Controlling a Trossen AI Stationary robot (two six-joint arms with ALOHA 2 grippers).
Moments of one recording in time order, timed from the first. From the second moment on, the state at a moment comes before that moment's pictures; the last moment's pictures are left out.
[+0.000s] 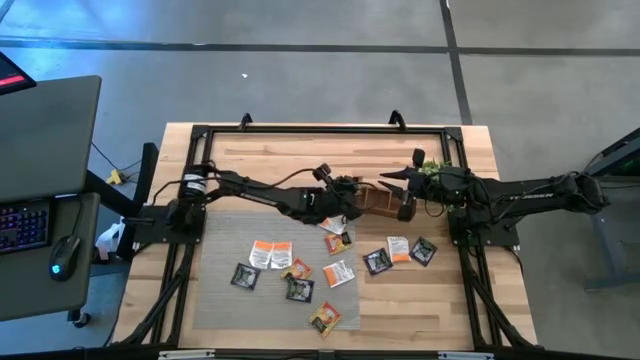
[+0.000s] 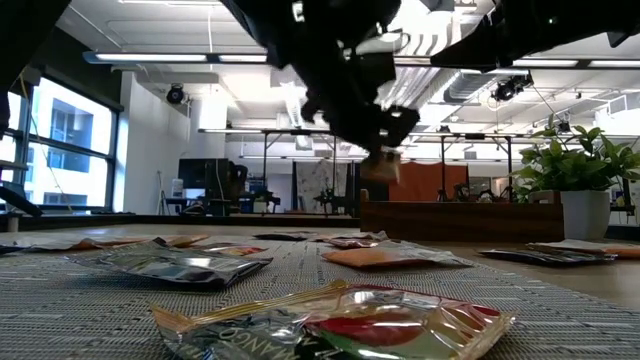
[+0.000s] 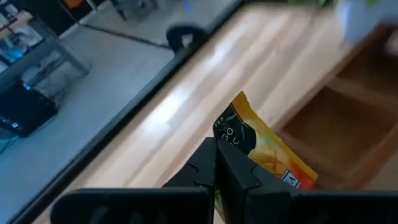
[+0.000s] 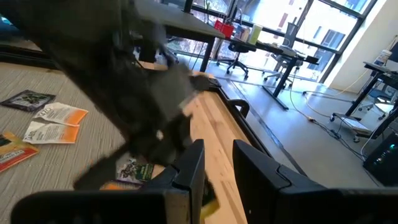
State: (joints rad) left arm -0.03 2.05 1.48 -0.10 -0.84 -0.15; right arm -0.05 0.78 0.45 0.18 0.29 -0.22
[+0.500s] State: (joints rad) left arm 0.01 2.08 1.49 0.00 -0.71 -0.16; right arm -0.05 0.78 0.45 0.18 0.29 -0.22
